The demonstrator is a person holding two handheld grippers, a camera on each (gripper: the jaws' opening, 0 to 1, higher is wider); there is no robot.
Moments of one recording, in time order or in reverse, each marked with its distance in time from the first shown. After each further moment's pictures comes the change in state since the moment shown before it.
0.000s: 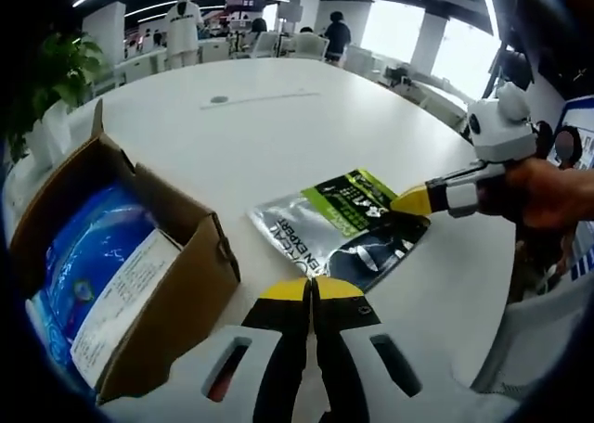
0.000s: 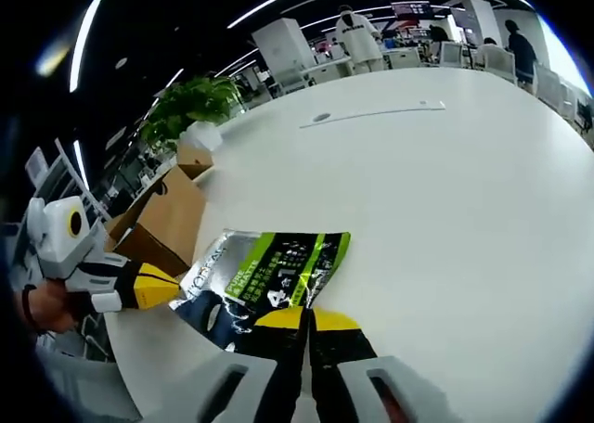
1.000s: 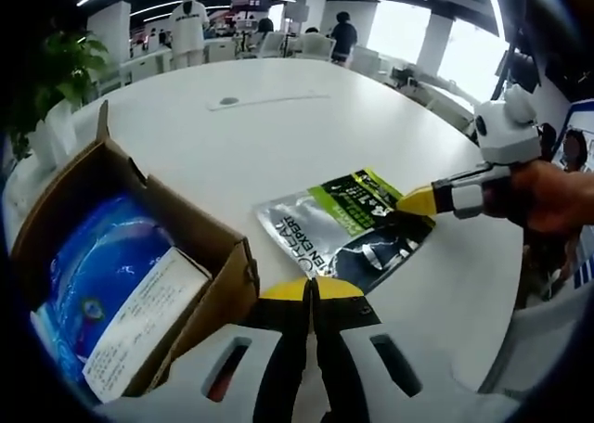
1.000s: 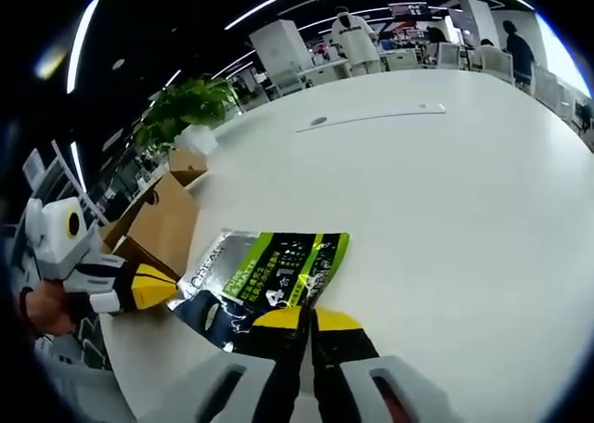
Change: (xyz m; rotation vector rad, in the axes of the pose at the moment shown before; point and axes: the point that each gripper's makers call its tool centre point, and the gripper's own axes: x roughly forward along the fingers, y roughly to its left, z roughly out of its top) left arm 0.003 0.013 0.009 -0.006 -0.006 0.025; right arm 0.008 -0.005 0.013 0.001 -0.010 -0.019
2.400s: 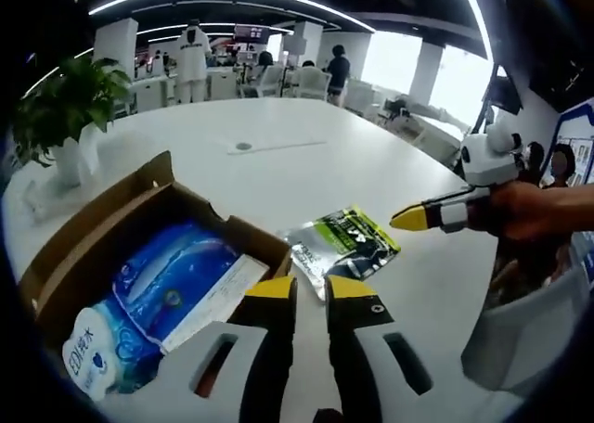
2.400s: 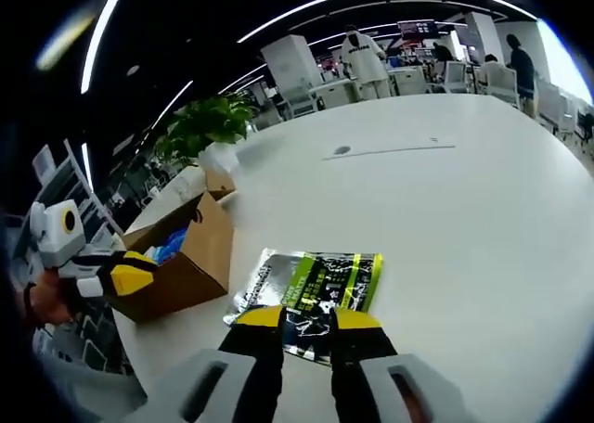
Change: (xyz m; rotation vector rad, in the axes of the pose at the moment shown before) left arm -0.093 0.016 0.025 -0.014 -0.163 -0.026; right arm -0.041 0.049 0.018 -0.033 -0.082 0.039
